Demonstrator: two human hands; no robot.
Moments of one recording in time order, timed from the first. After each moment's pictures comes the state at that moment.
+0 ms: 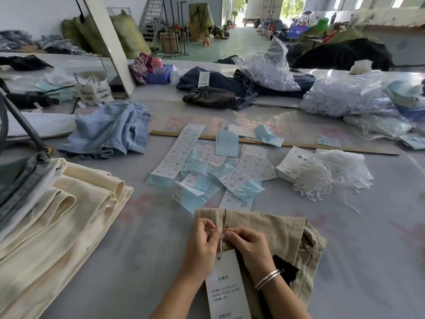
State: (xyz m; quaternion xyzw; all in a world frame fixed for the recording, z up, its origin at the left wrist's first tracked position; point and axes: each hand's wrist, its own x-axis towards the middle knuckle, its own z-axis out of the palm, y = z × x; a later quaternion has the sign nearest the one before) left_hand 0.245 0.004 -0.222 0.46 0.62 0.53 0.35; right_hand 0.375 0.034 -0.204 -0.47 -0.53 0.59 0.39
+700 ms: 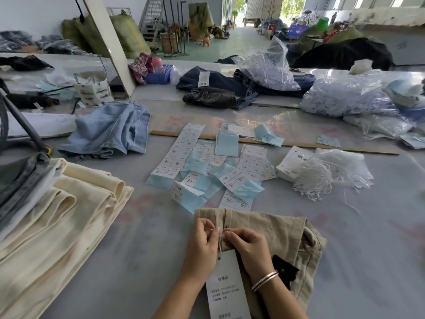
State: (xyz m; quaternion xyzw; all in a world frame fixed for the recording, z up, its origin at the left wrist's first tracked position) left_hand 0.246 0.008 -0.228 0.46 0.64 0.53 0.30; right_hand 0.373 0.031 -0.203 -0.48 -0.52 0.58 0.41
